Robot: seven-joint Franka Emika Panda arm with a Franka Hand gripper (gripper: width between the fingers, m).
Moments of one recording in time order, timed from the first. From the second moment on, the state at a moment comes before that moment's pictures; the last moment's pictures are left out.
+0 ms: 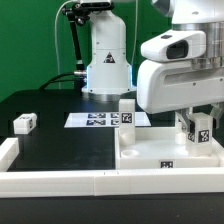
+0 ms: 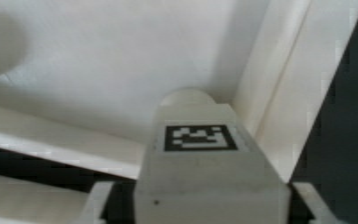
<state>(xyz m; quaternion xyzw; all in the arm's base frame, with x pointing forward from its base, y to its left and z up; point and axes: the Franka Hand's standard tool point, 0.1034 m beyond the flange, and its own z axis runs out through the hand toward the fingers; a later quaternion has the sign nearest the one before) 0.596 0.117 0.069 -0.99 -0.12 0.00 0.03</state>
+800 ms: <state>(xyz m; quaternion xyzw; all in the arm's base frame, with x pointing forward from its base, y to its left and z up) 0.595 0.119 0.068 -0.98 0.20 0.01 0.03</state>
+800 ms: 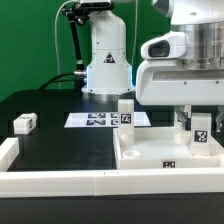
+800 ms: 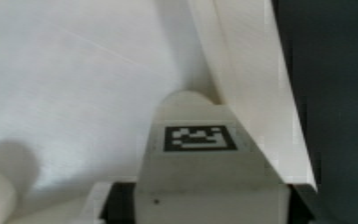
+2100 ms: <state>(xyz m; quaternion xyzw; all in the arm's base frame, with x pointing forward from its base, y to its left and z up) 0.595 0.119 0.069 -0.88 0.48 0.03 0.03</state>
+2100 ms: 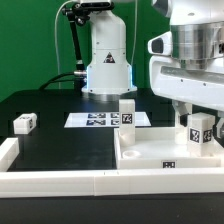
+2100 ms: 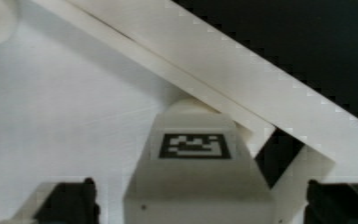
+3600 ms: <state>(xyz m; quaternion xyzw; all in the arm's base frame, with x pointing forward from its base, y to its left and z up) 0.597 0.123 0.069 -0.99 -0.11 0.00 0.03</state>
